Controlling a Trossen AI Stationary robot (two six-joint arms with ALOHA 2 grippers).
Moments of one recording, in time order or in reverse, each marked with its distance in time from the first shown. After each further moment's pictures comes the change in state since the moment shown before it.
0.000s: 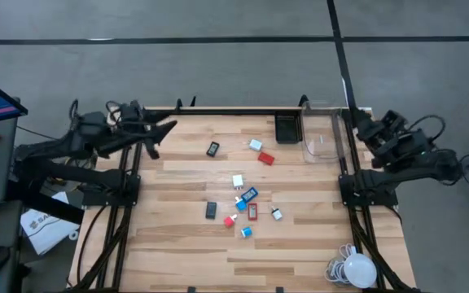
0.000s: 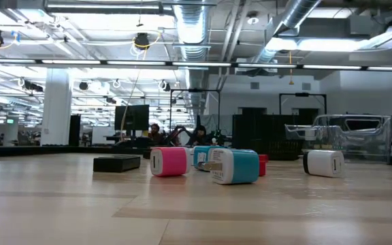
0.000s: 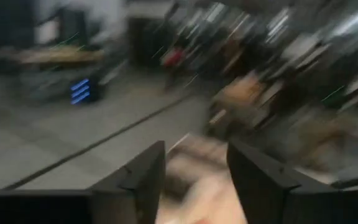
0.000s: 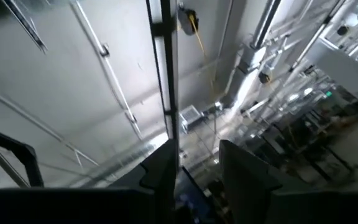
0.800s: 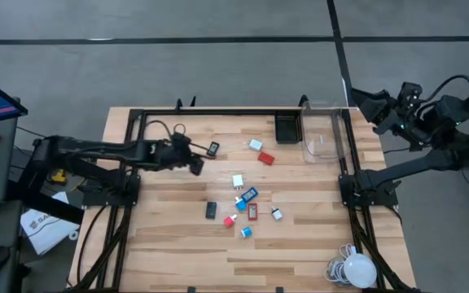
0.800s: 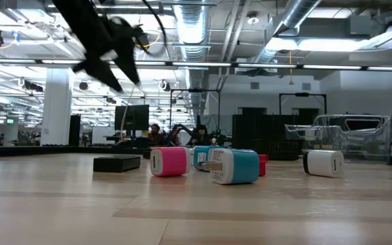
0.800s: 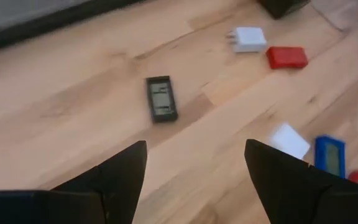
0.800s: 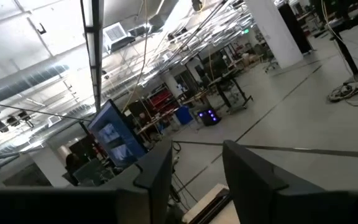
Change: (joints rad) left arm 0.037 0.449 -0.226 -0.164 -0.003 -0.712; right arm 0.069 0.209 0.641 -0.952 0.220 0.042
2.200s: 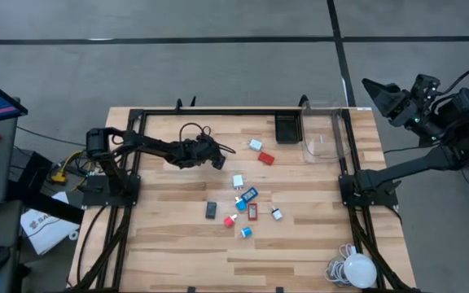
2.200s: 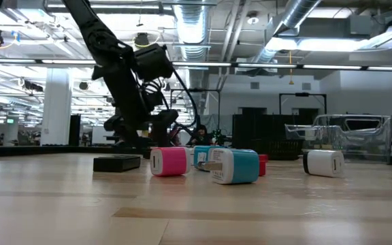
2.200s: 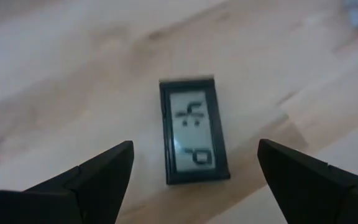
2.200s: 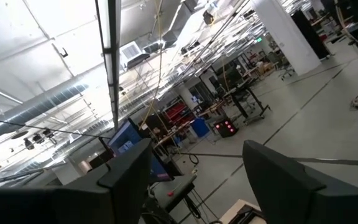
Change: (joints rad) left arm 0.149 0.549 0.011 0.420 0.001 0.113; right arm 0.000 0.012 0.085 0.022 -0.032 0.007
